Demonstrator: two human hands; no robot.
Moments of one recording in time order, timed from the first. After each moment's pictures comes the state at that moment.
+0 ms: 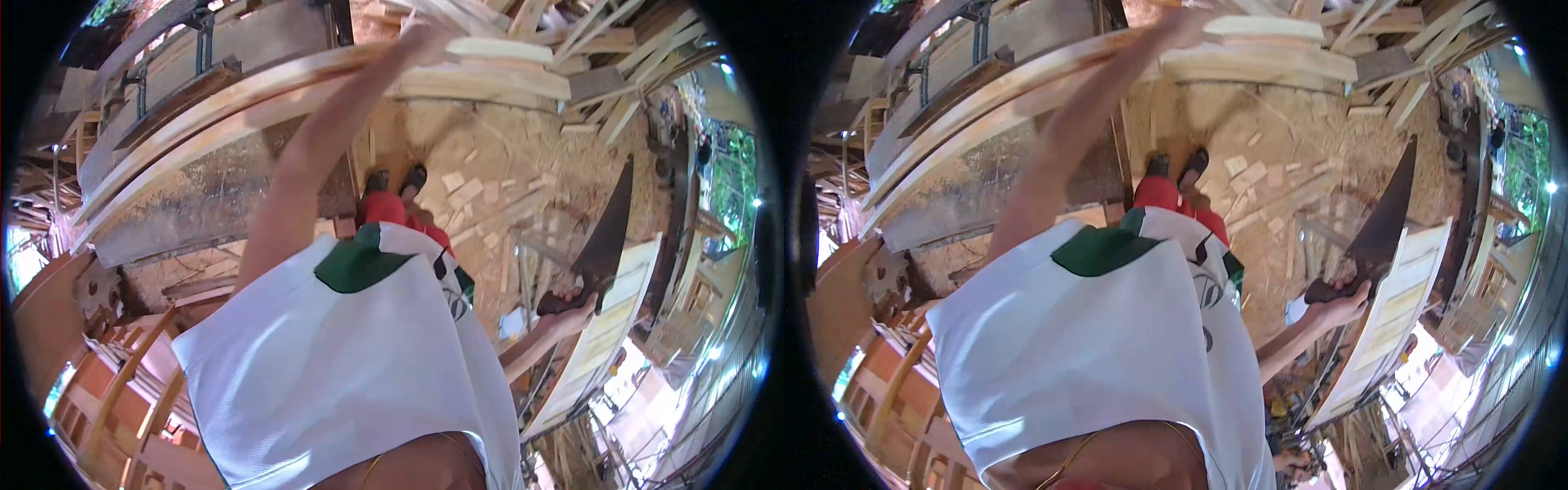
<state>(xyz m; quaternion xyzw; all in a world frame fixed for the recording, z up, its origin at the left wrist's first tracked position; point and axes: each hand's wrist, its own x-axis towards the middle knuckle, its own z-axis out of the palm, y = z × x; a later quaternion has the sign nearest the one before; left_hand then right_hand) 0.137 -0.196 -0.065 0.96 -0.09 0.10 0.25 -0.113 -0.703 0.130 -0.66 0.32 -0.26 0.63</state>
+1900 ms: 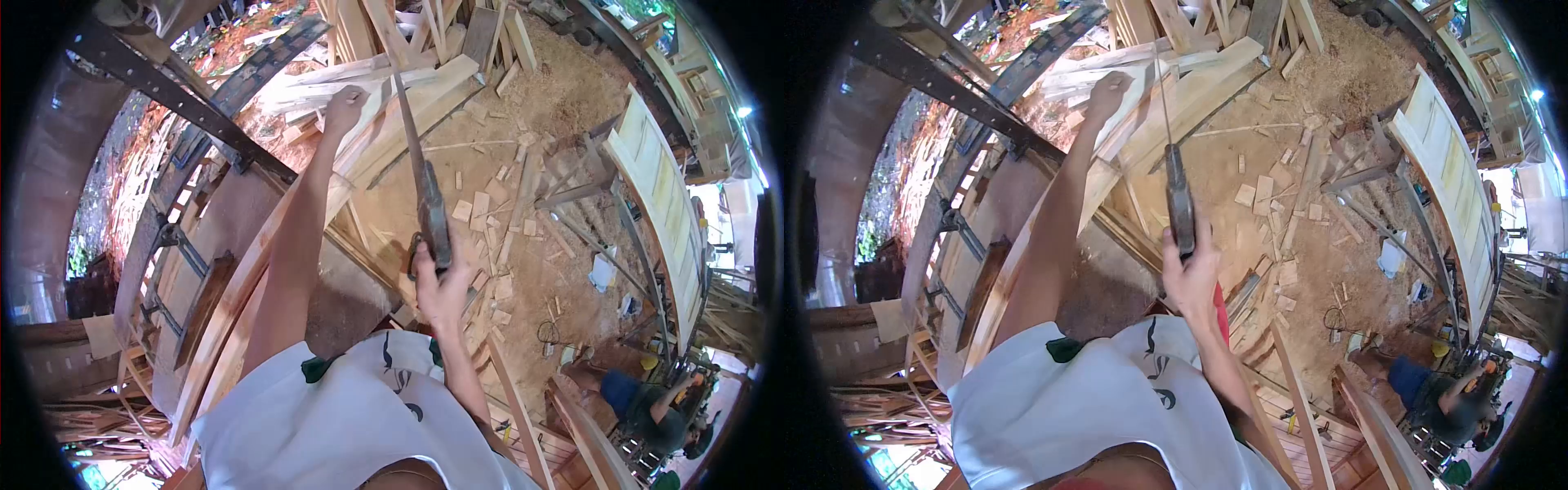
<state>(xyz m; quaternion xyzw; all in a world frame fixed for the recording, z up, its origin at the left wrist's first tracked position) 0.206 -0.198 -0.060 0.85 -0.10 0.07 0.51 -0.169 -0.360 0.104 -0.75 0.18 -0.11 0.63</state>
